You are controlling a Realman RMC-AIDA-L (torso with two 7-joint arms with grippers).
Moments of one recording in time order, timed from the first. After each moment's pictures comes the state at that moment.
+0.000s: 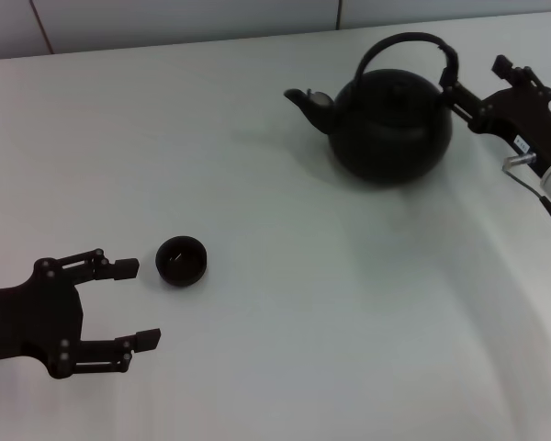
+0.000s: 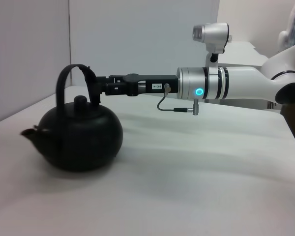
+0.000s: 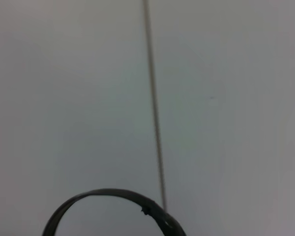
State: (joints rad) left arm -0.27 -2.06 0.96 0.93 1.89 1.71 -1.23; right arm 0.48 2.09 -0.77 -0.10 -0.87 -1.10 0.49
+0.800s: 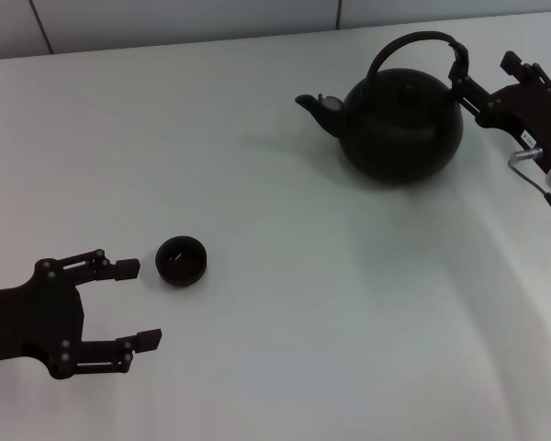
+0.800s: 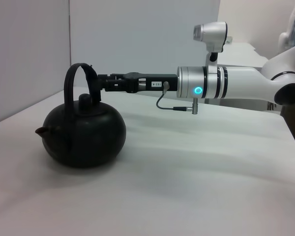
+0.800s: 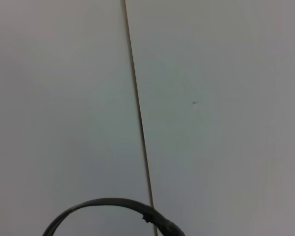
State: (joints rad) left arm -0.27 -2.06 0.96 0.92 1.89 1.71 -1.23; right arm 0.49 2.09 -0.74 -0.10 -0.87 -1.09 0.50
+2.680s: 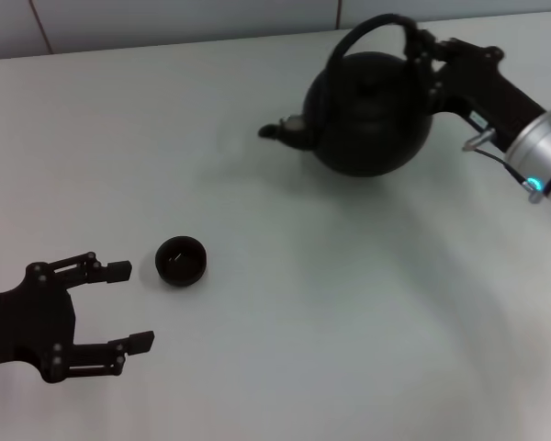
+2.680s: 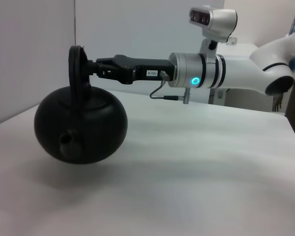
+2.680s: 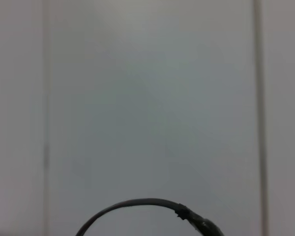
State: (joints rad) left arm -0.25 -2.06 0.95 0.93 1.89 1.72 -1.23; right arm 0.53 2.08 -0.95 -0.18 -0.89 -1.17 0.49
